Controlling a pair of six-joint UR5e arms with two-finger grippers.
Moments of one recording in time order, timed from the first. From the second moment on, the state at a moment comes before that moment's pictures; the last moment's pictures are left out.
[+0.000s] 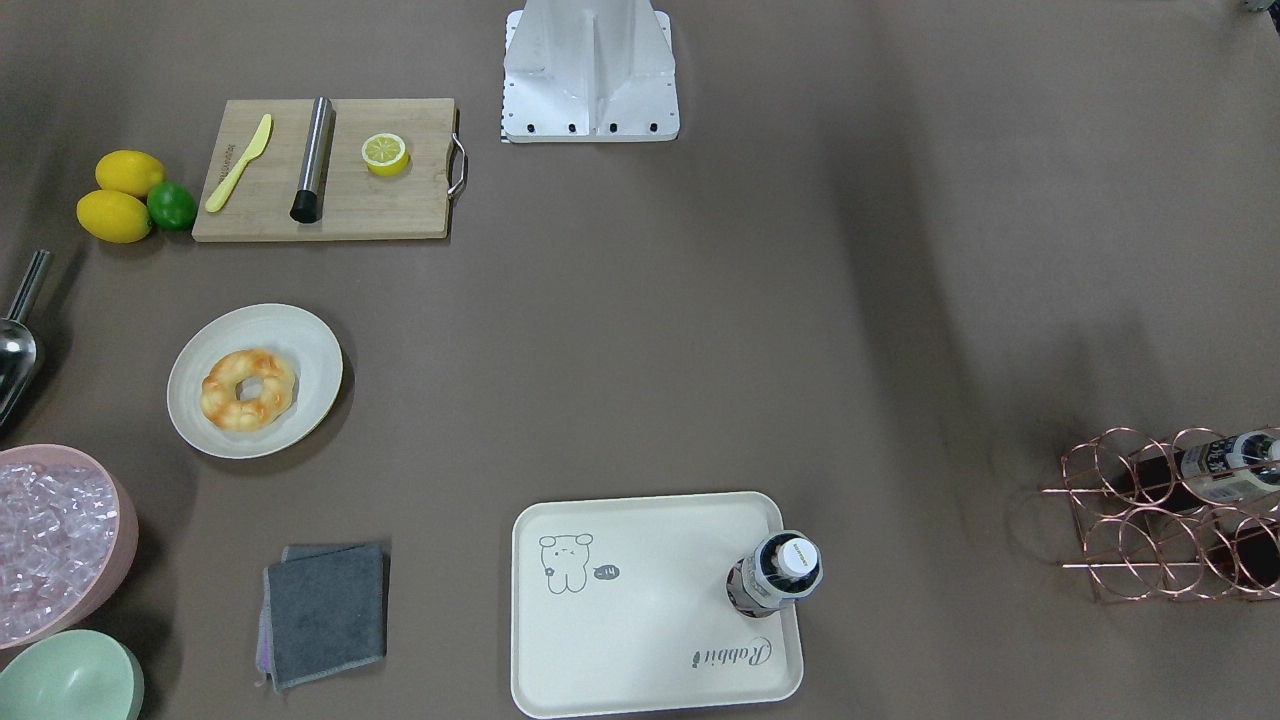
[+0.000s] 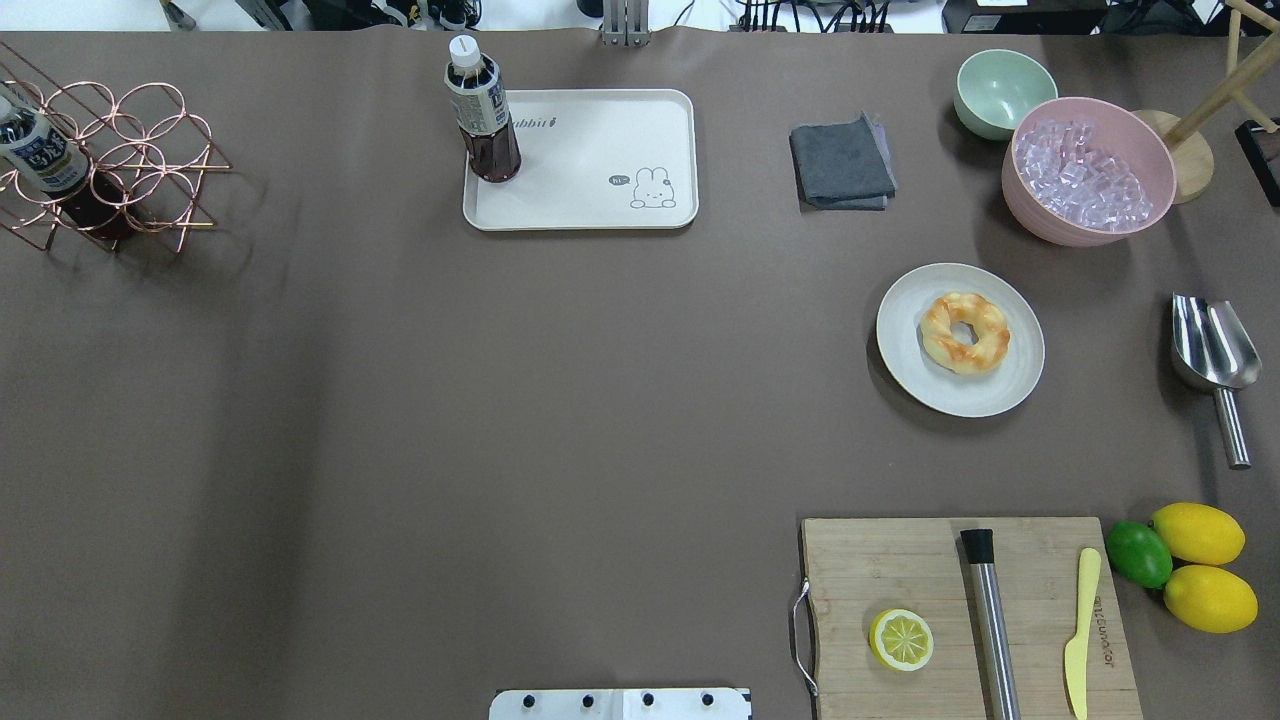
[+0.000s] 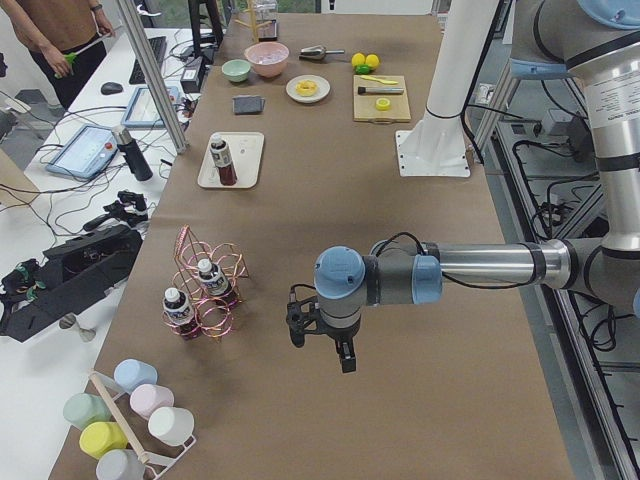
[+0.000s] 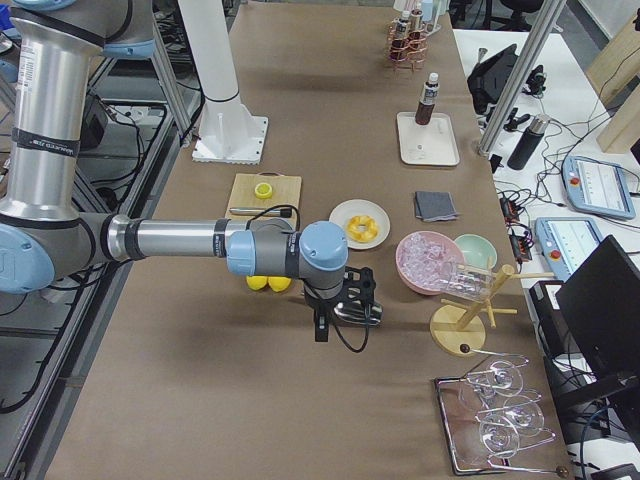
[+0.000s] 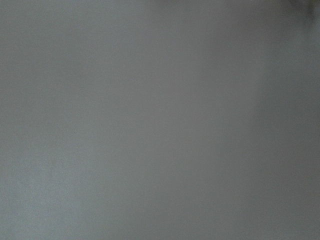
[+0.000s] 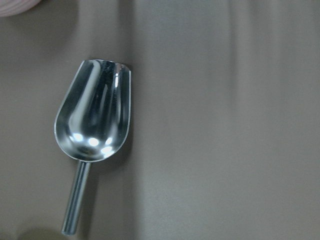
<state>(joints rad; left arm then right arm) -1.59 -1.26 -1.86 -1.51 -2.34 -0.13 1.56 -1.78 1.83 -1.60 2.36 -0.01</state>
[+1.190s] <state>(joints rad) -1.59 -1.26 -1.85 -1.51 -2.34 -0.13 1.07 -1.54 1.85 -1.35 2.29 0.90</state>
